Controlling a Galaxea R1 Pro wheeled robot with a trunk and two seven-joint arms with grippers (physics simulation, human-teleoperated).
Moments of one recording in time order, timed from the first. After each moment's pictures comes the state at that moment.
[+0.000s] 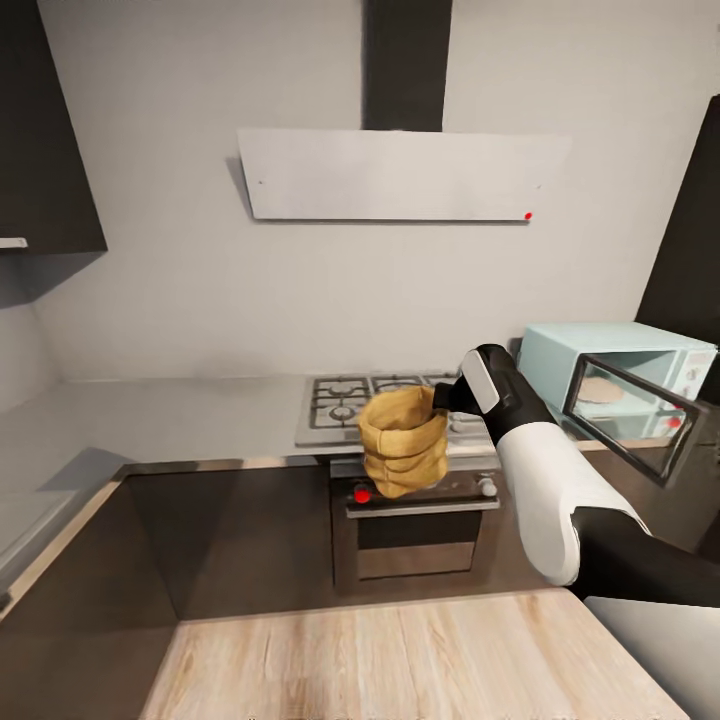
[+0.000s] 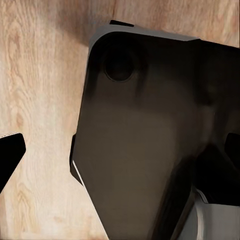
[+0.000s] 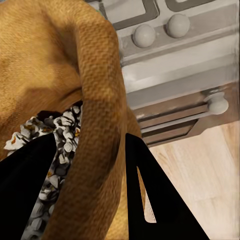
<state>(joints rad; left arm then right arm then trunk) 0.00 -0.03 0.00 -0.03 0.21 -0.07 0.08 -1.25 0.12 -0.15 -0.63 -0.27 1.05 -0.40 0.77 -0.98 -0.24</state>
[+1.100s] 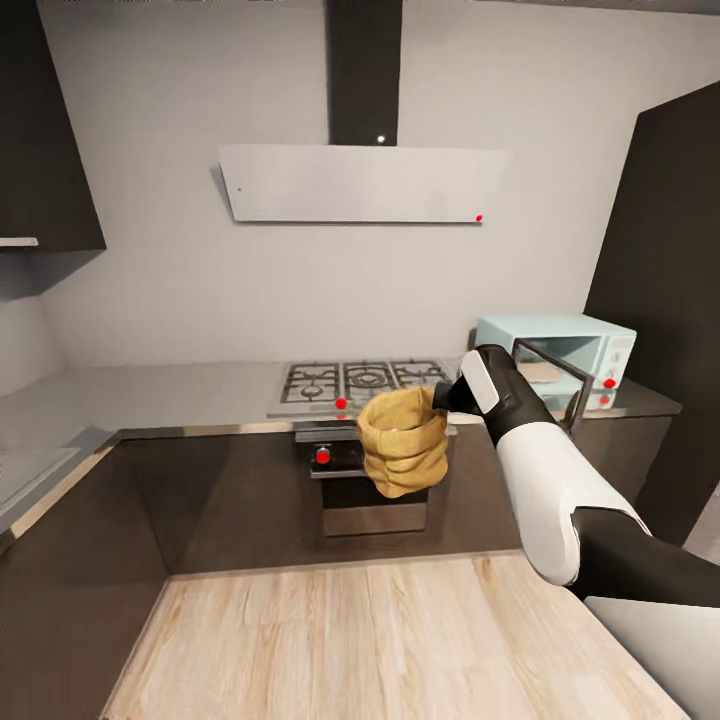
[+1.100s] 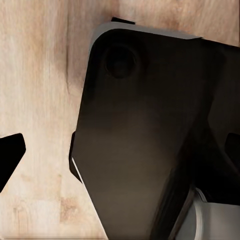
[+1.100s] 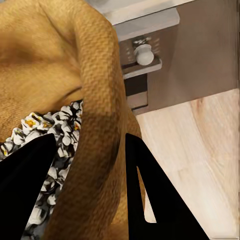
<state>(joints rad) 0.00 -0.03 0.00 -0.03 0.22 -0.07 0.08 -1.25 0.12 -0.15 -0.63 -0.27 1.05 -0.40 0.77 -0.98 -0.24</state>
